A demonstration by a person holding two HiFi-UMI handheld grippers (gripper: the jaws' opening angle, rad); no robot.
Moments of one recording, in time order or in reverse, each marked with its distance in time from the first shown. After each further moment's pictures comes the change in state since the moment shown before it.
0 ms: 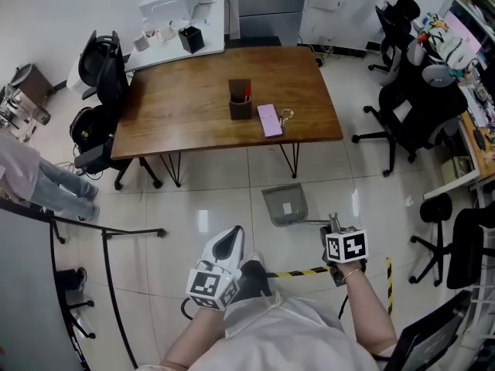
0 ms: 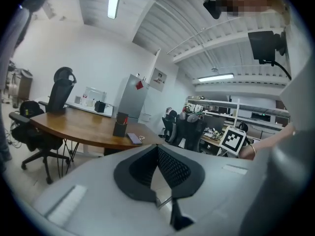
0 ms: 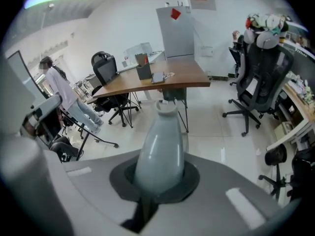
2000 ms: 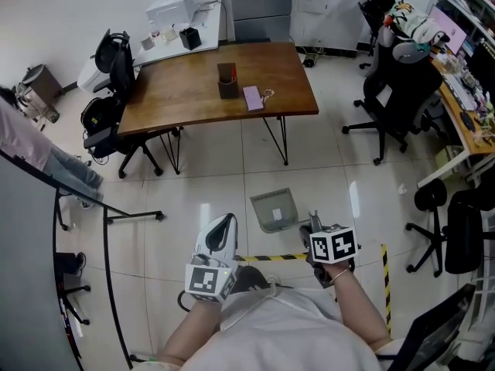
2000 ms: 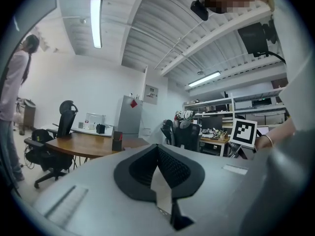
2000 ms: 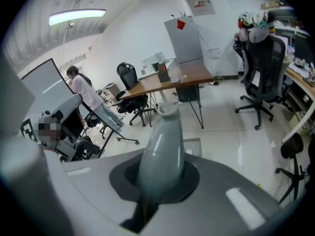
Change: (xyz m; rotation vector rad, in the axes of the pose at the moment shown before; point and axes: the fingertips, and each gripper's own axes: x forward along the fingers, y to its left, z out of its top) left arm -0.116 -0.131 -0.011 0.201 -0.178 0.068; right arm -0.105 0.055 -0.128 -0.012 -0.082 0.203
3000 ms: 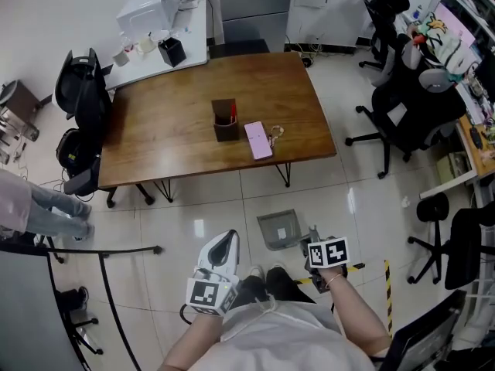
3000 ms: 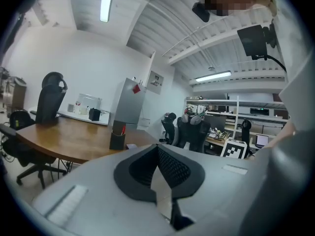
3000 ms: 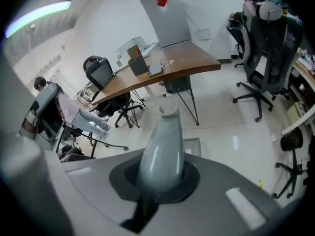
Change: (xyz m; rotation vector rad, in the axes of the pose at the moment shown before) left arm 0.205 0.149 -0.011 -0.132 0.129 -0.074; right arm 0.174 -0.080 0.141 0.160 0.153 -0.085
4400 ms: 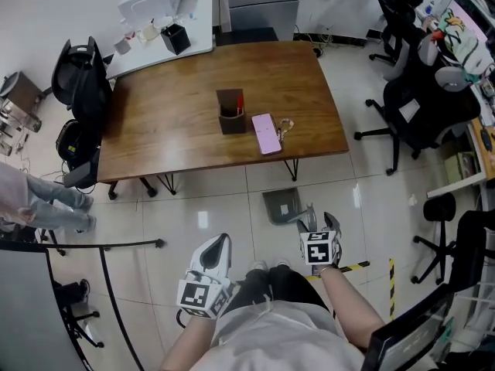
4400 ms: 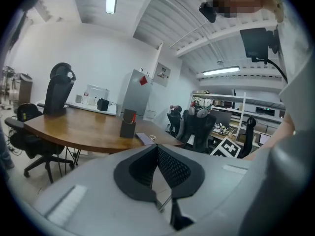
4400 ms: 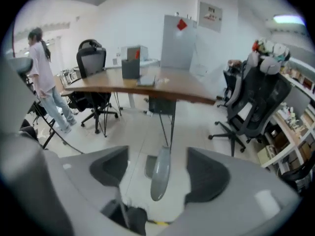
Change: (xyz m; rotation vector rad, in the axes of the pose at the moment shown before) left arm -0.007 0.044 -0.043 -0.035 0.089 0.050; right arm 0.043 -0.030 0.076 -0.255 -0.288 -0.350
